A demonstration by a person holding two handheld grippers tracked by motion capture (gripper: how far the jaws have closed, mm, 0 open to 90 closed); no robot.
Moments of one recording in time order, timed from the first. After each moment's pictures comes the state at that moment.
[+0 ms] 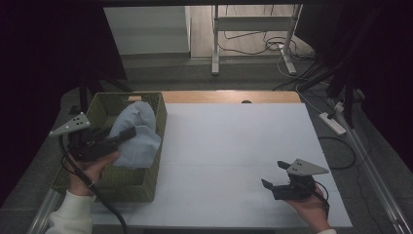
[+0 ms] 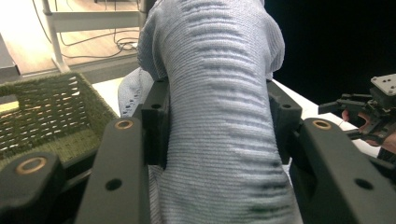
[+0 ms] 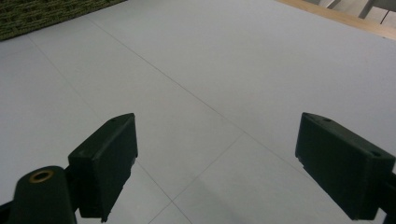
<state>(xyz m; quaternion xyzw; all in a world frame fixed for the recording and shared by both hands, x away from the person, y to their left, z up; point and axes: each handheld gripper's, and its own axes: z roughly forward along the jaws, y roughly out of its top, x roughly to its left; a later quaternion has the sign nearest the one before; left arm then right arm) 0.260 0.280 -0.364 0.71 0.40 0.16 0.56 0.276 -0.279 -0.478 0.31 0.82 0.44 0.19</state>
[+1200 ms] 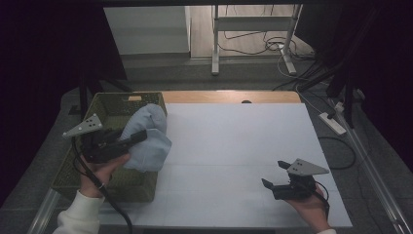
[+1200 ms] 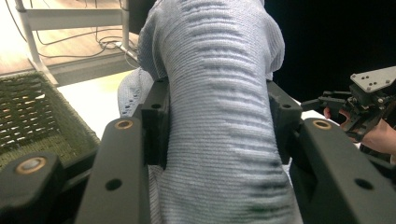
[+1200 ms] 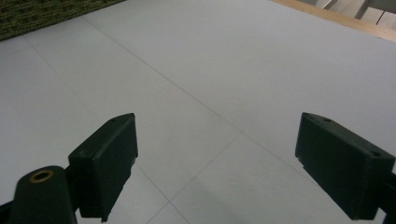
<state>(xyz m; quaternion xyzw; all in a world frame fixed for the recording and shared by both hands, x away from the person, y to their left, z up) 0.263 0.257 -0.368 0.71 0.38 0.14 0.57 0.276 -0.280 -0.477 0.31 0.82 0.44 0.20</state>
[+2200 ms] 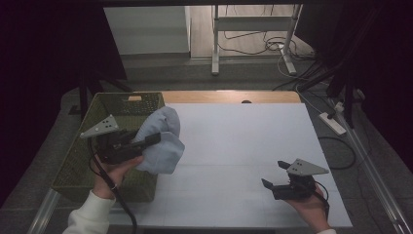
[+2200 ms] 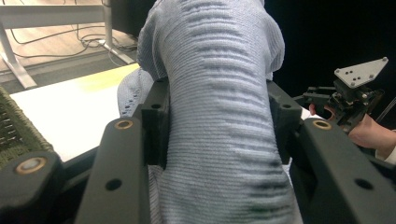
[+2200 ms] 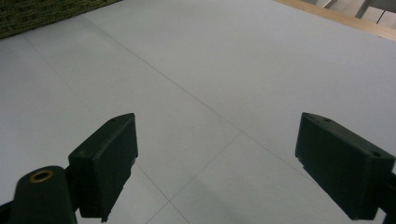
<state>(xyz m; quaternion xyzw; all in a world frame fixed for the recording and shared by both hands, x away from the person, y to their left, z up) 0.268 0.227 -0.371 0.73 0.36 0.12 0.57 0.276 -0.280 -0.478 0.31 0.82 0.44 0.20</state>
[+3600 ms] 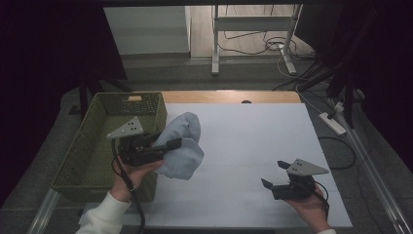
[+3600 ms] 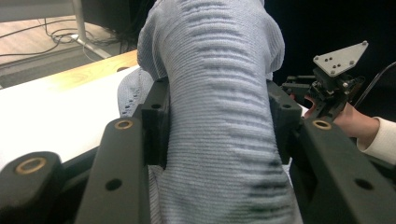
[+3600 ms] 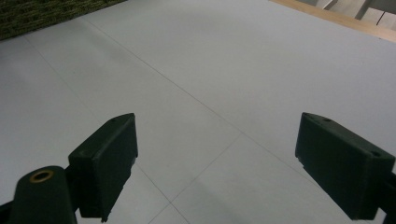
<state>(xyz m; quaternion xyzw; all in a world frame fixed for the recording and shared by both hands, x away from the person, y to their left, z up) 0.273 0.180 -0.373 0.75 0.32 0.10 0.57 0.276 -0.279 -0.477 0.31 0.82 0.44 0.20</state>
